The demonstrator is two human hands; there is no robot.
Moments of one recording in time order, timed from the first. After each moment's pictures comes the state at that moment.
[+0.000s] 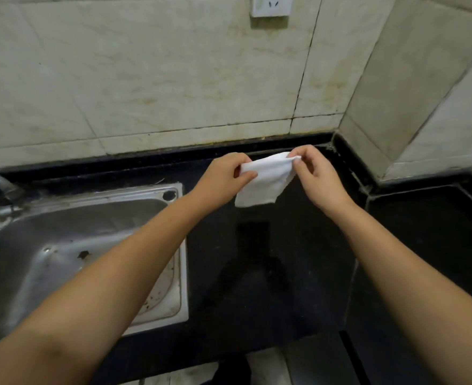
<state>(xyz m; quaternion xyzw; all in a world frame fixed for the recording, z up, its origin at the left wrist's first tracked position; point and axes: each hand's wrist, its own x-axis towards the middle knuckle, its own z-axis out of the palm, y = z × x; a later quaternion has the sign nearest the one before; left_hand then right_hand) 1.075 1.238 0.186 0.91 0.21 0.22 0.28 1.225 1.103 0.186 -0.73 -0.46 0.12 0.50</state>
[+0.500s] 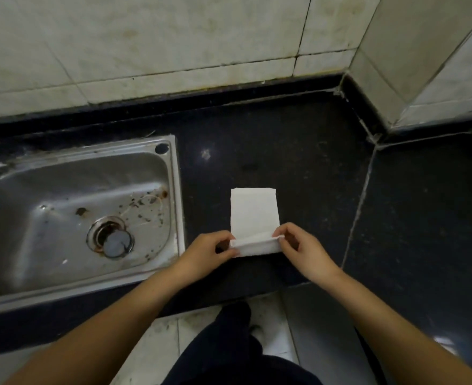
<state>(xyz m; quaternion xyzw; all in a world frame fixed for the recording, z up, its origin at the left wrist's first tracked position) 0.965 1.146 0.033 0.85 0.28 -0.02 0.44 1.141 0.988 0.047 -0.76 -0.41 0.34 0.38</state>
